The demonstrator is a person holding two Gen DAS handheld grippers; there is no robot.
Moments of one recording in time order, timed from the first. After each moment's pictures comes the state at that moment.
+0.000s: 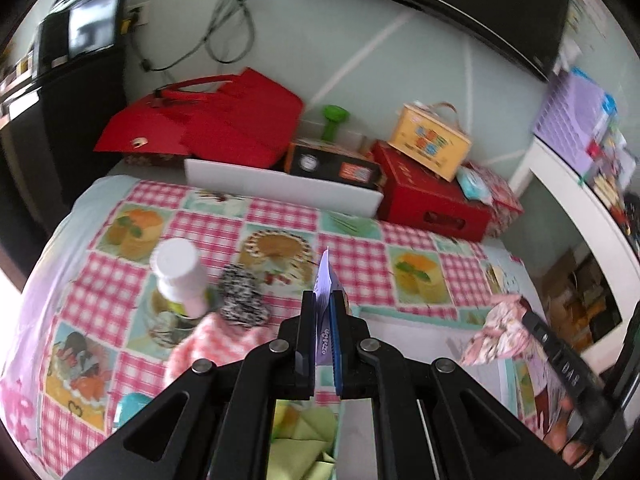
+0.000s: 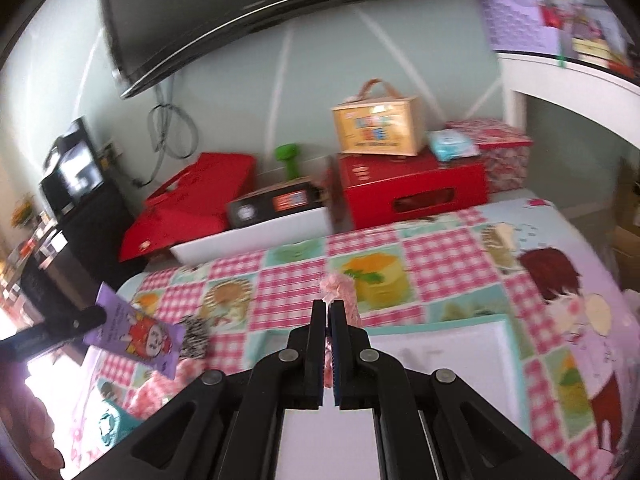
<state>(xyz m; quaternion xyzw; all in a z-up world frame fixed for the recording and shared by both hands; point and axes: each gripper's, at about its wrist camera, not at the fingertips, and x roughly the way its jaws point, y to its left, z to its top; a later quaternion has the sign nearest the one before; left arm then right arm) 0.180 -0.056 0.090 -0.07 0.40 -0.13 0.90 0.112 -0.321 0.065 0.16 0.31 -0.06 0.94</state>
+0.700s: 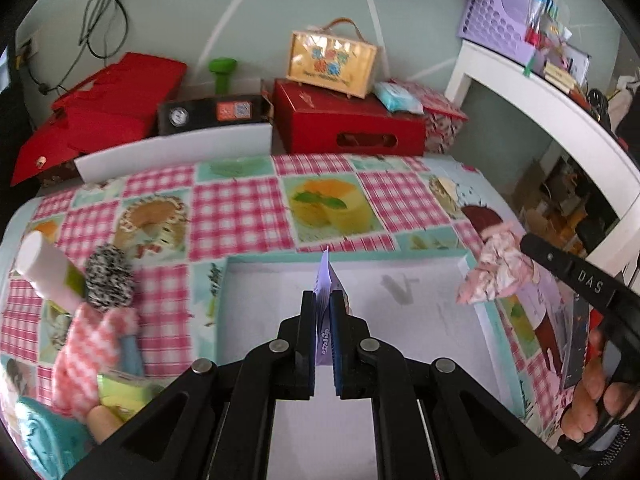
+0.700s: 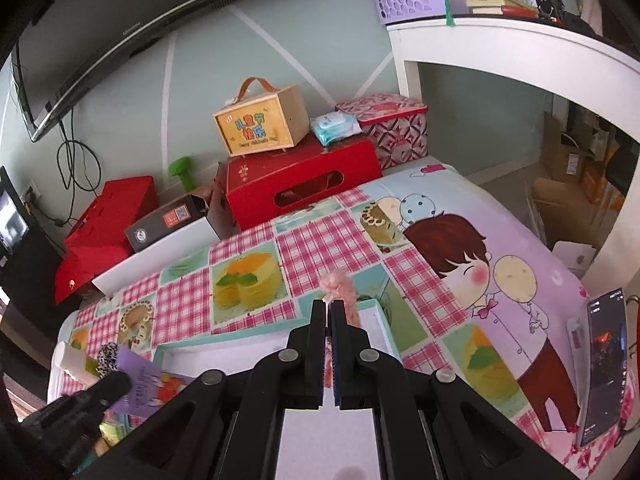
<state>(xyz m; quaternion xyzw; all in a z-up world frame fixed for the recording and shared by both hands) 0.167 -0.188 0.024 0.02 0.44 -0.23 0.87 0.096 -0.399 0.038 0.19 0.34 -0.18 0.90</state>
